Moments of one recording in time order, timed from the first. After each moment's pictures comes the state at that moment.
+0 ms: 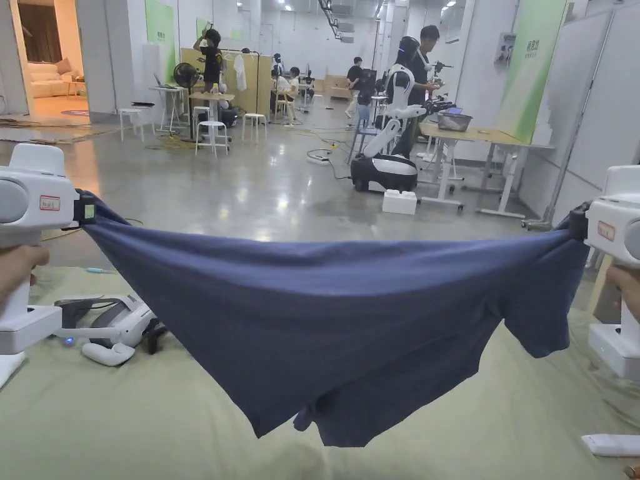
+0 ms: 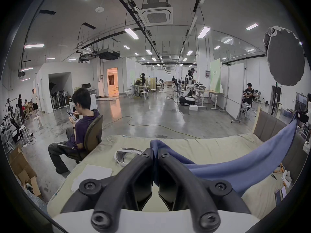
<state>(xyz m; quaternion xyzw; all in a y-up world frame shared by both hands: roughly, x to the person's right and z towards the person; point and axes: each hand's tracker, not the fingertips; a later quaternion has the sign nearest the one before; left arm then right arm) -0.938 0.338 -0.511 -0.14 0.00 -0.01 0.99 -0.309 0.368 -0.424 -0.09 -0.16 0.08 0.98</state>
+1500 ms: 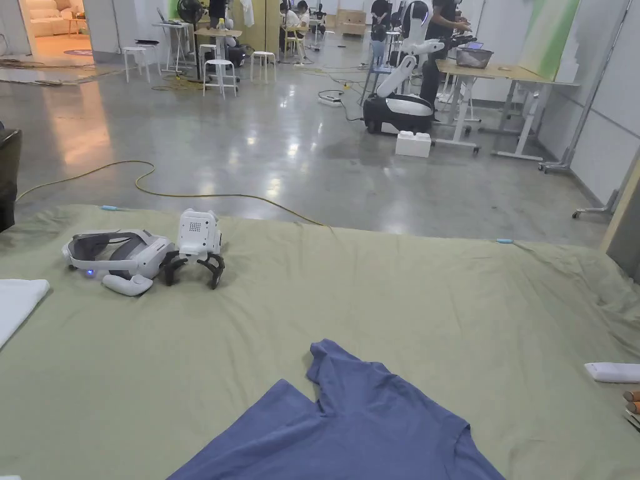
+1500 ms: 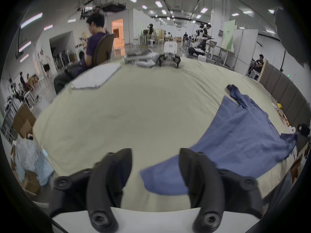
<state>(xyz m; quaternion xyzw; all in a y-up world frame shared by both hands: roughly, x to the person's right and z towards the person) -0.965 0.023 -0.271 -0.36 0.03 0.01 0.93 -0.337 0.035 -0.197 -0.30 -0.17 0.03 0.94</state>
